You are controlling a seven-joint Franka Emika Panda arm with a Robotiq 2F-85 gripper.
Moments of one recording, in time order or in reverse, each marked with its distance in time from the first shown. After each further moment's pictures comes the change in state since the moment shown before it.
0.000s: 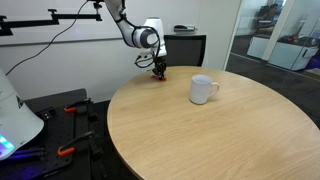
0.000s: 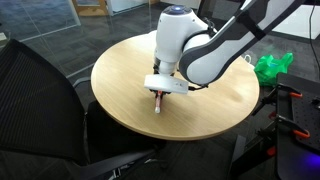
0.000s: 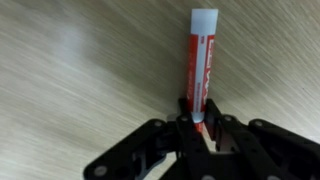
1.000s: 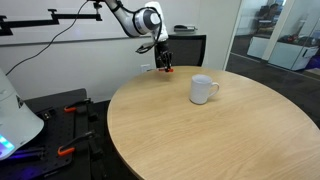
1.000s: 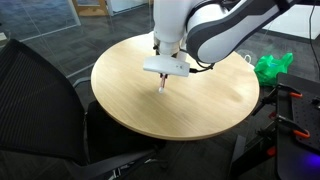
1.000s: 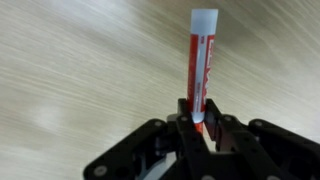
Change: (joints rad) arm 0.124 -0.125 -0.172 -0.016 -0.248 -0.183 0.263
